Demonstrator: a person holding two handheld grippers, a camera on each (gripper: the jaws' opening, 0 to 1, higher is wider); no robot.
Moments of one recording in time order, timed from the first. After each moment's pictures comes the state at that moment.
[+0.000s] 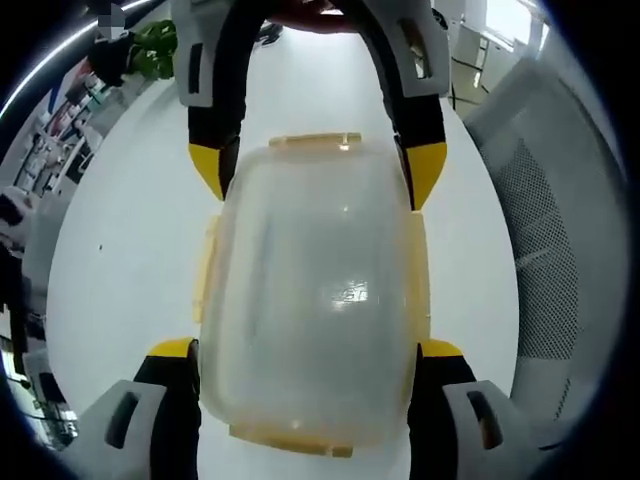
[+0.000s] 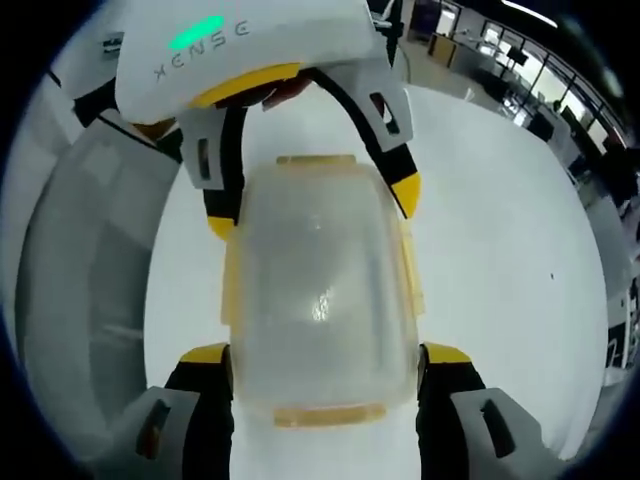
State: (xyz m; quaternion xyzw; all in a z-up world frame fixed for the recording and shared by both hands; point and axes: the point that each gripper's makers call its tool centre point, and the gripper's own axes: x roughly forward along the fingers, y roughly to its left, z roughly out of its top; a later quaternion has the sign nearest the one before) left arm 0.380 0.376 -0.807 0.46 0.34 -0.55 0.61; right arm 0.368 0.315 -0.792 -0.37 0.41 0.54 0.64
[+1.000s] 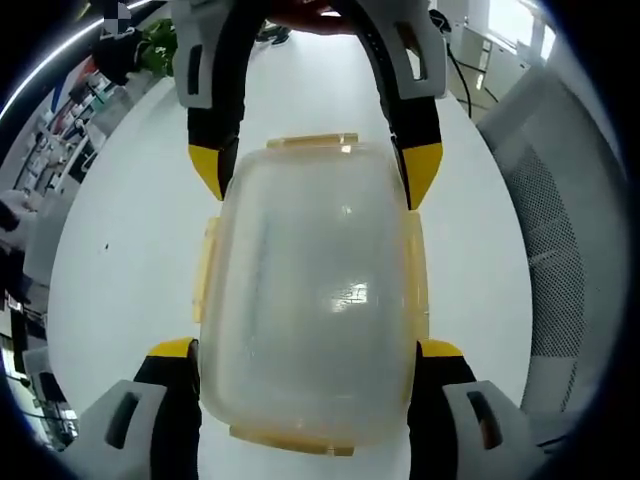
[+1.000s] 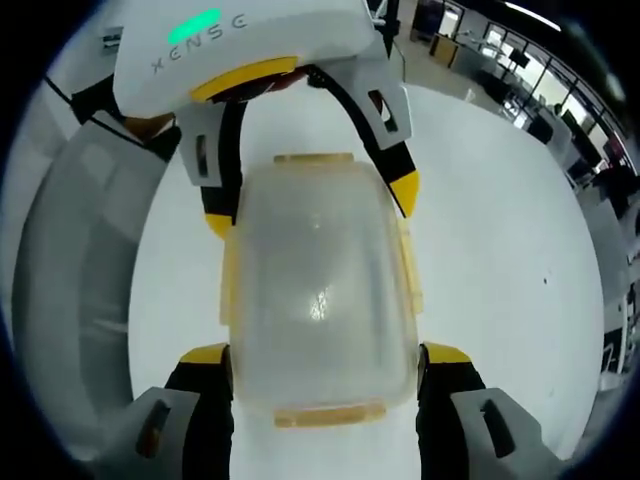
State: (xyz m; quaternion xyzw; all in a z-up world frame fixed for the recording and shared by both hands) left arm 0.408 0.375 -0.806 0.46 0.33 -0.55 0.61; right arm 0.399 0.311 -0.791 -0.38 0.41 0.54 0.64
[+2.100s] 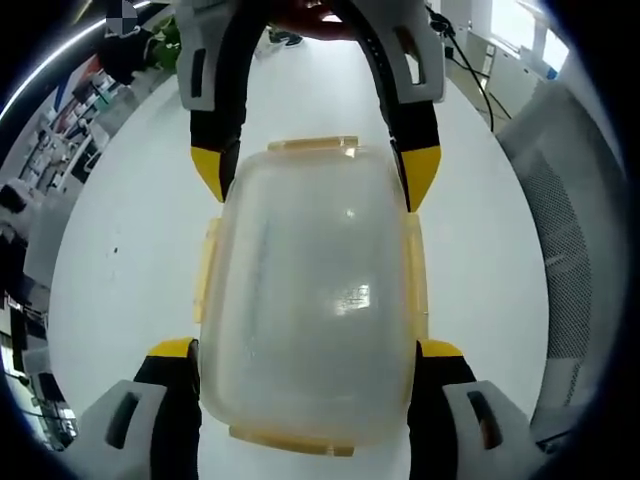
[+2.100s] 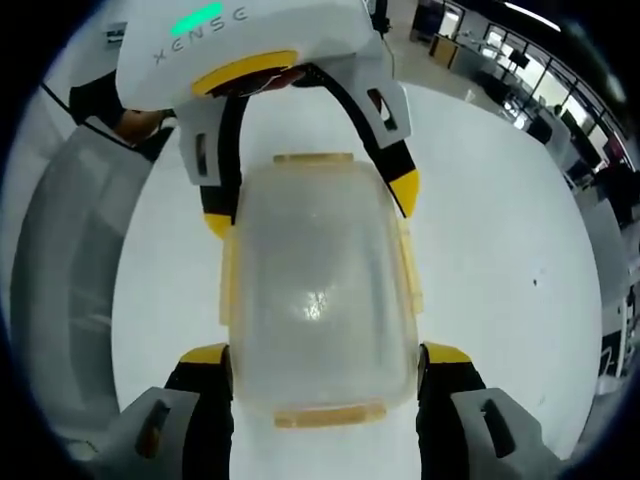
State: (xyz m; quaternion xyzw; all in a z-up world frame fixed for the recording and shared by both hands) left arm 0.446 0.364 -0.805 0.45 0.33 -0.55 0.62; right arm 0.436 0.303 -0.791 -0.38 0.40 0.54 0.64
